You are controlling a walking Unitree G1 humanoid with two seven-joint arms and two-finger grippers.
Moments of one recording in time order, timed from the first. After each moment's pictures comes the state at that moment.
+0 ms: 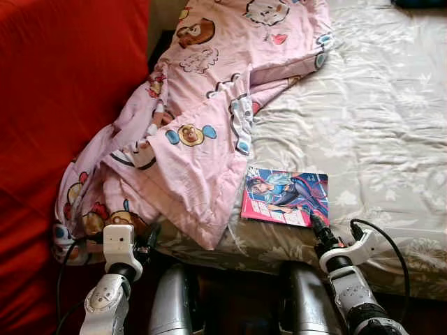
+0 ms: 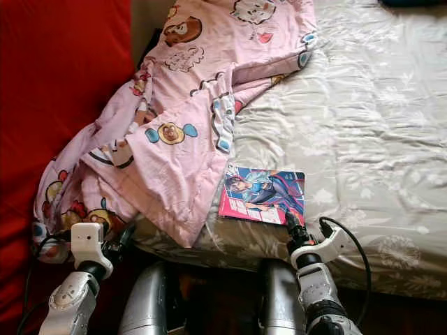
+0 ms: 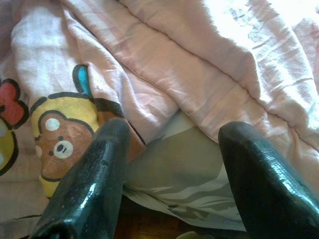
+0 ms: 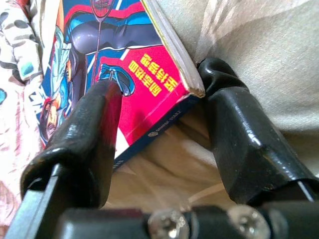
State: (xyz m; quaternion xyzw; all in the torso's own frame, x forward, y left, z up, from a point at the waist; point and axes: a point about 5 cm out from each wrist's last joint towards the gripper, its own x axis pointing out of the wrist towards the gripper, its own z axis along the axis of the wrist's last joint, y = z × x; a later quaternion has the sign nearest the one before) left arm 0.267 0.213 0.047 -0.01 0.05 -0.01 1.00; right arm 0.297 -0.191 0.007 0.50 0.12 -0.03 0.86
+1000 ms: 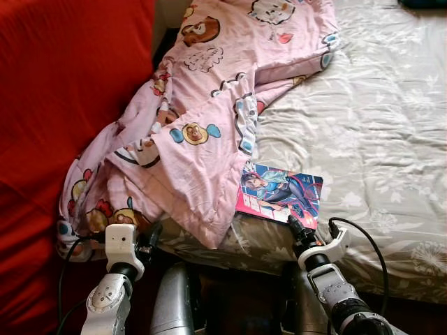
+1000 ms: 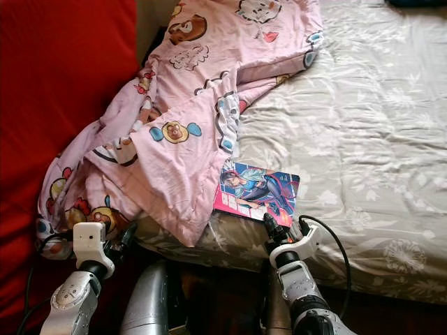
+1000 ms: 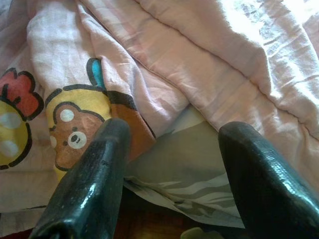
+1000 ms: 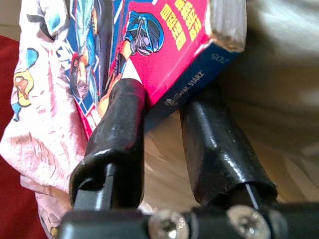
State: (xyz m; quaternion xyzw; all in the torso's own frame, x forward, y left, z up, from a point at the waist) left arm 0.268 0.211 0.047 -0.01 0.05 -0.01 1.00; right arm 0.303 -0.157 0.010 0.55 0.13 0.03 0.83
